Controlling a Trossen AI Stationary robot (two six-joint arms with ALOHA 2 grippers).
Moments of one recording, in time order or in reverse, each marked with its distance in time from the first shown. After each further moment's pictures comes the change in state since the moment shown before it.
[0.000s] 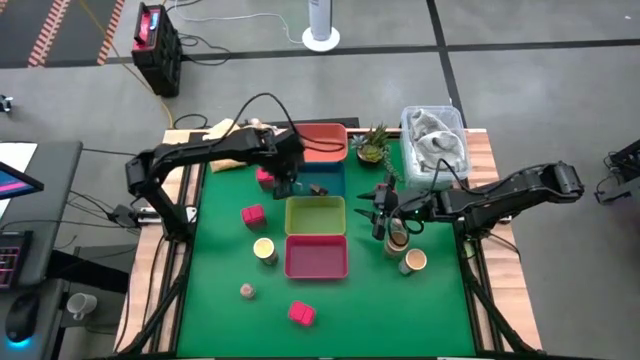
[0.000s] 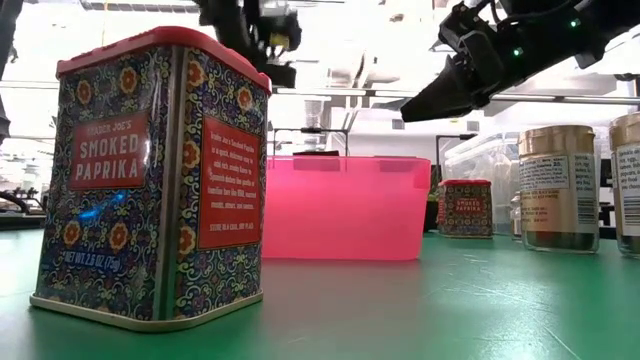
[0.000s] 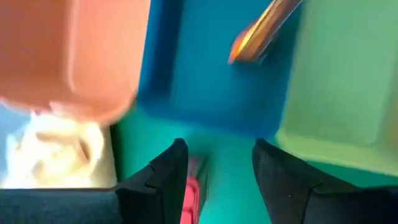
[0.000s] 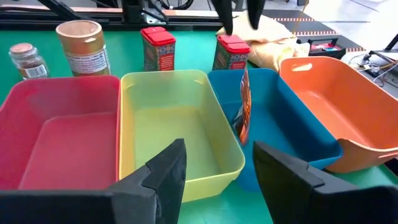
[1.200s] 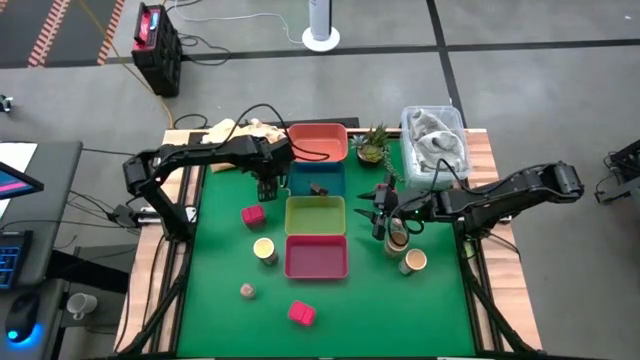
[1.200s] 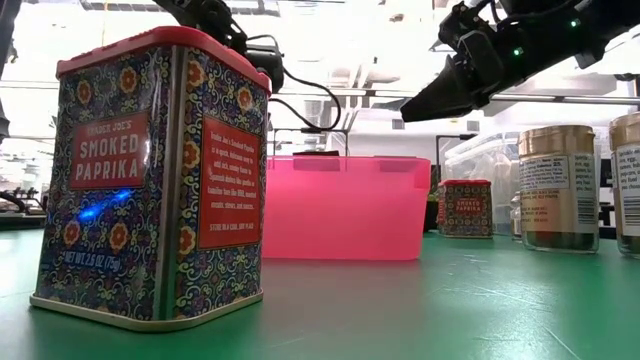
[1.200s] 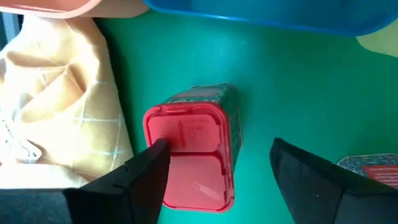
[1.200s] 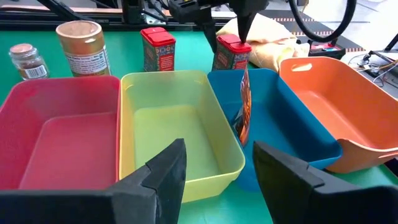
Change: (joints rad) left arm 0.049 -0.013 -0.190 0.018 -0.129 0.073; right arm 0.000 0.000 0.000 0.000 0.001 0.000
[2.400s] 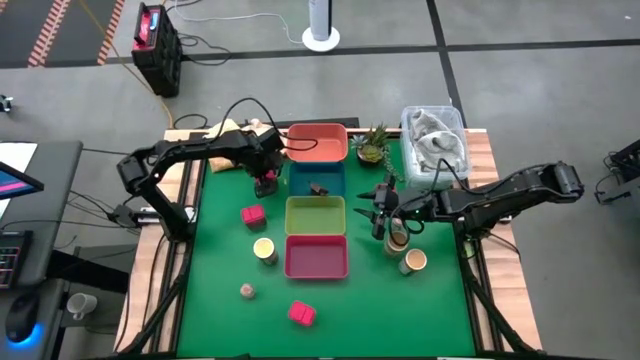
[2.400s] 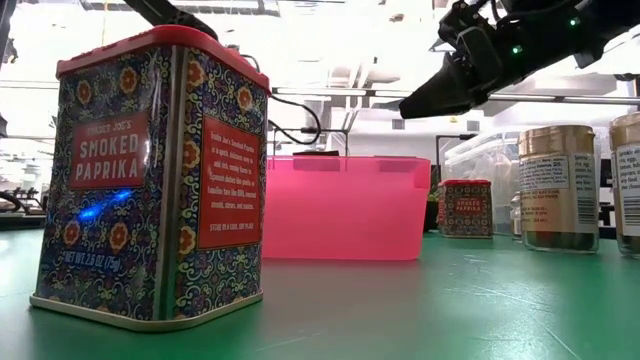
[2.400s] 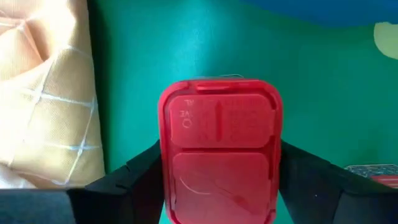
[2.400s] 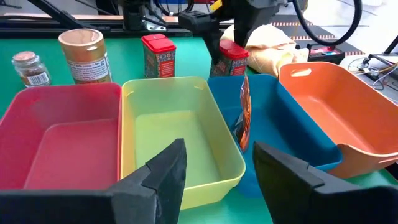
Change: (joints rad) left arm 0.148 -0.026 -0.119 0.117 0.184 -0.001; right arm -0.001 0.000 0.000 0.021 0.001 0.000
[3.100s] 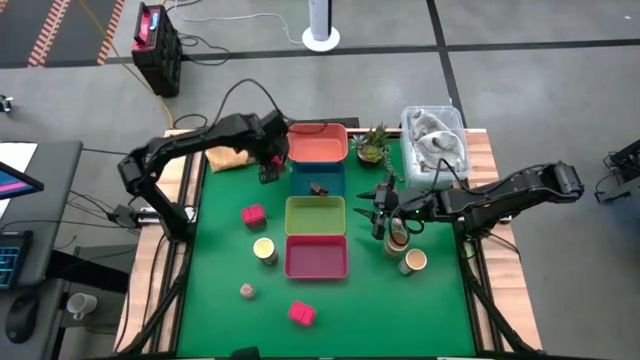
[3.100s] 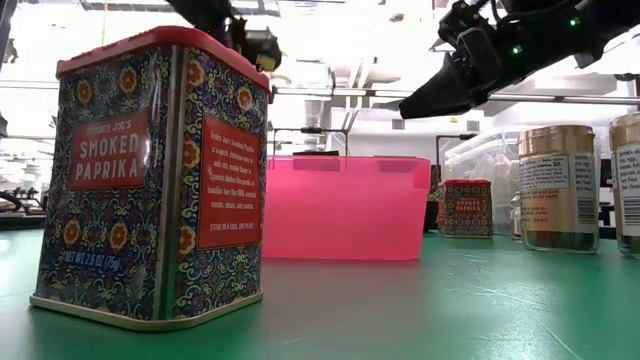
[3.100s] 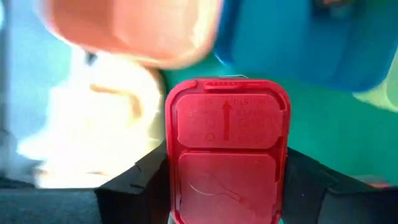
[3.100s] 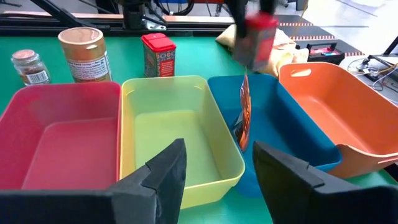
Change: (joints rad) left arm -0.016 0.002 0.287 -0.155 -0.076 0.083; right arm 0.000 0.000 0.000 -0.002 0.000 -0.009
